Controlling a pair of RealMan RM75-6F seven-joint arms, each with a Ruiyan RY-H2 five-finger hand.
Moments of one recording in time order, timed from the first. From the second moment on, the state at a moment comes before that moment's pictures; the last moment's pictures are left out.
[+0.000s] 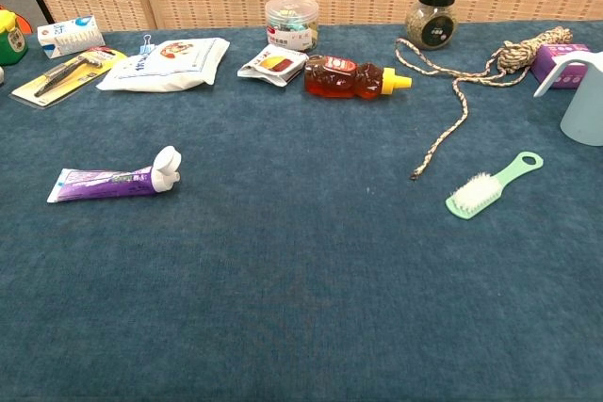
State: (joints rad) left arm -0.27 -1.14 -0.05 -1.91 1.45 1.33 0.38; right arm -0.05 -1.09 0.06 -1.76 -1.47 1.62 -0.05
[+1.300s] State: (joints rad) left arm -0.53 -1.51 -0.13 -1.60 1.09 1.03 0.52; right arm -0.13 -1.05 0.06 -1.78 -1.45 1.69 -0.01
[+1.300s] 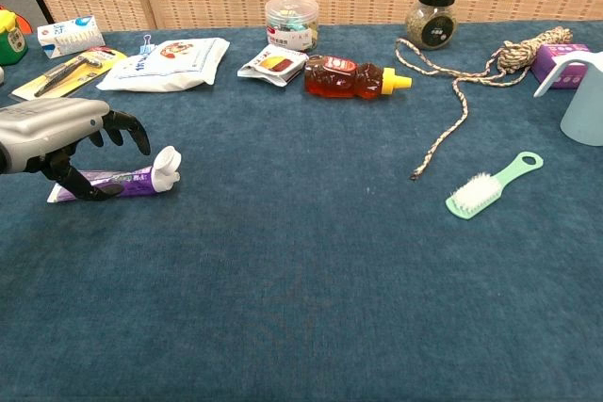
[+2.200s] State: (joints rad) left arm -0.58 -1.60 -0.13 -1.49 1.01 1.00 0.47; right arm -0.17 -1.04 0.06 -1.80 -1.44 1.72 0.00
